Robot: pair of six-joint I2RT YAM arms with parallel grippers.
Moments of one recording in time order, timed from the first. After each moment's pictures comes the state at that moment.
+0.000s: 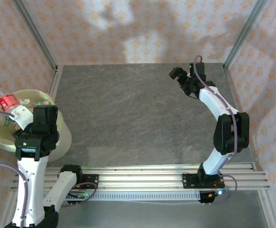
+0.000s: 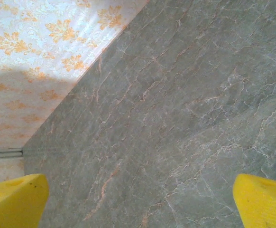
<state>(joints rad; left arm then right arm) 0.04 0.76 1.20 -1.34 -0.96 -0.61 0.13 1.70 1.35 -0.32 -0.23 0.84</state>
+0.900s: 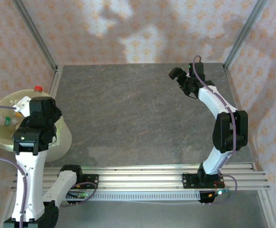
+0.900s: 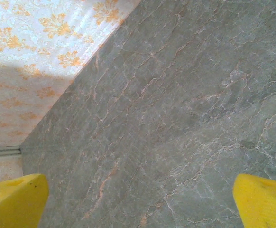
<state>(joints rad) 0.05 0.83 1.29 -1.22 -0.53 -0.67 0.13 1.73 1.36 -0.33 -0.24 0.84</state>
